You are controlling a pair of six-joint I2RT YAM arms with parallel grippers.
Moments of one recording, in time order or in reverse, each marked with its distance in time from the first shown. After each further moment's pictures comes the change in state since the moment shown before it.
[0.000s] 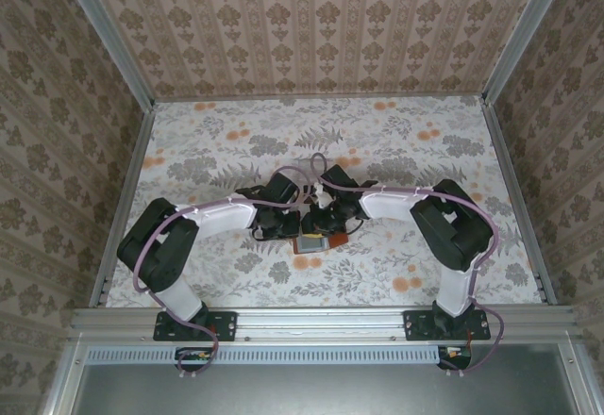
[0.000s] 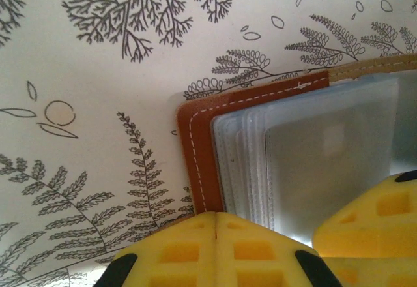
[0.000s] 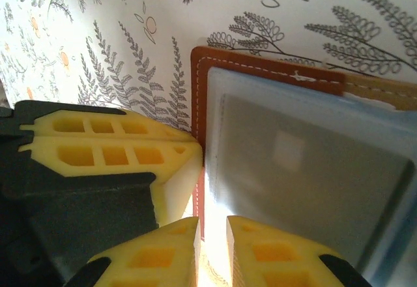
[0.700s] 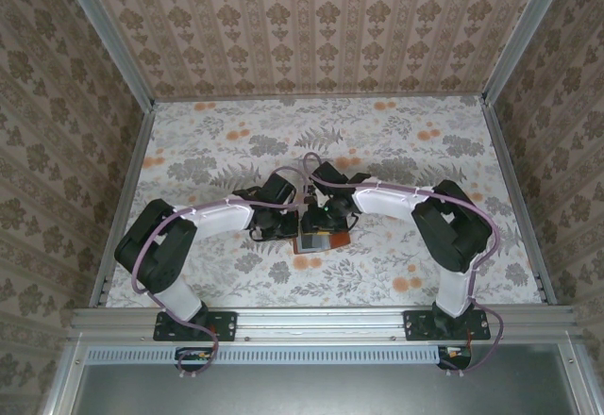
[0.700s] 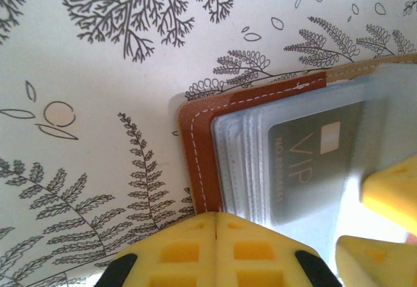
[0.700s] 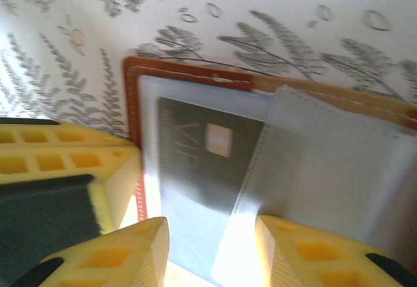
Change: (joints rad) left arm 0.021 -0.014 -0.030 0.039 0.034 0.000; right arm 0.047 -0.007 0.132 -0.302 0.284 -0.061
